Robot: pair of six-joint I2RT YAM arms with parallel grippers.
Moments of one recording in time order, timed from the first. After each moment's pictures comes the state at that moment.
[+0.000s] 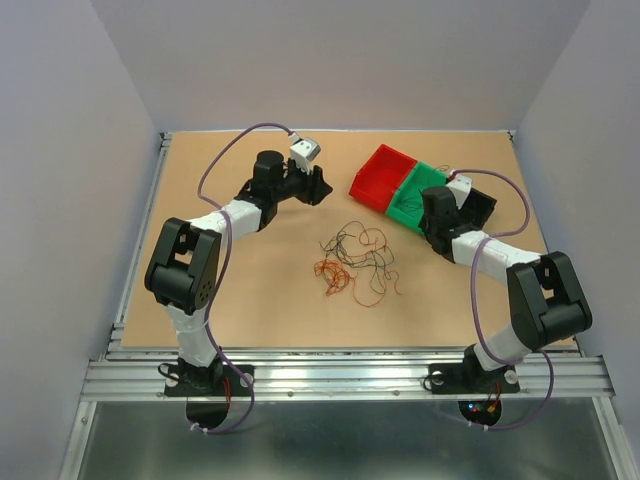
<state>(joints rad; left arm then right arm) -0.40 1.82 1.16 0.36 0.48 -0.05 0.31 1.53 0.81 0.07 0.55 0.49</state>
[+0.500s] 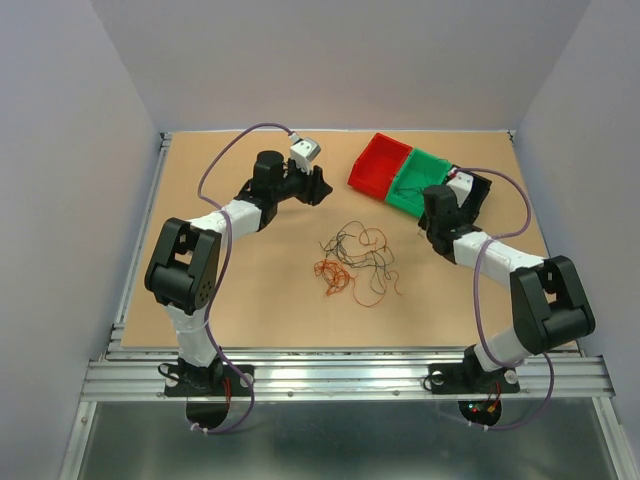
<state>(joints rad) -0.40 1.82 1.16 0.36 0.48 -0.05 0.30 1.50 0.81 0.08 0.54 0.50</state>
